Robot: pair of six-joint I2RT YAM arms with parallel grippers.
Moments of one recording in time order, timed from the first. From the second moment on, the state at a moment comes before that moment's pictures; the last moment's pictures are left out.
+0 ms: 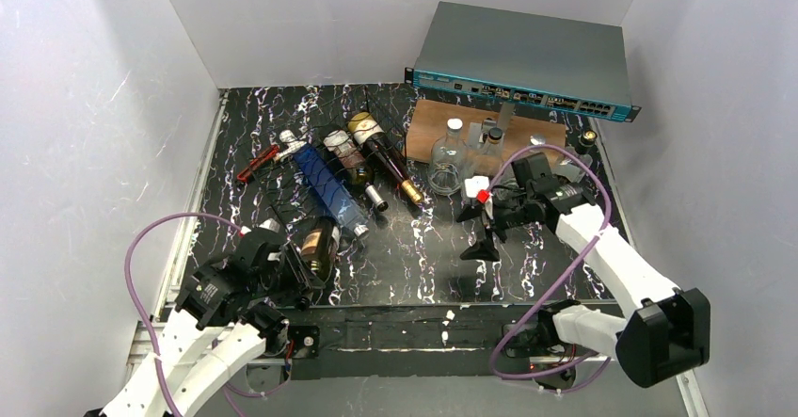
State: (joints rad) left arm -0.58 0.47 0.74 -1.24 0.05 -1.04; right arm 0.37 1.11 0.86 -0.77 -1.01 -0.88
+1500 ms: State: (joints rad) left arm -0.58 0.75 0.93 -1.37 0.40 -0.81; right arm 1.04 1.54 1.14 -0.47 -0.81 -0.92
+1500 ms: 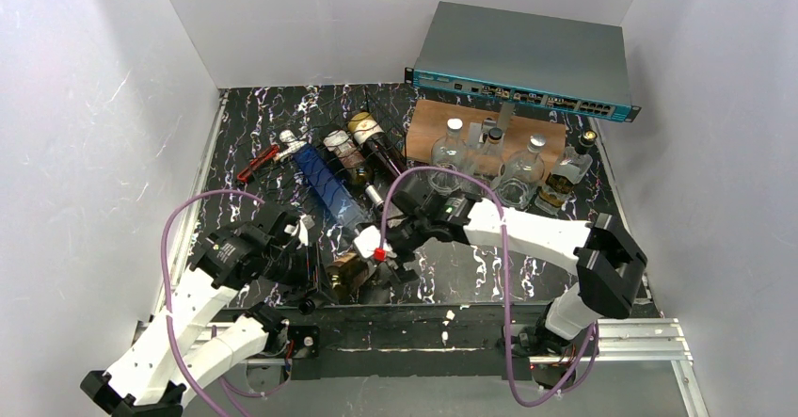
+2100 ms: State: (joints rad) left arm -0.58 0.84 0.98 -1.37 0.44 -0.81; right arm 1.12 1.58 1.16 -0.31 -0.76 -0.73
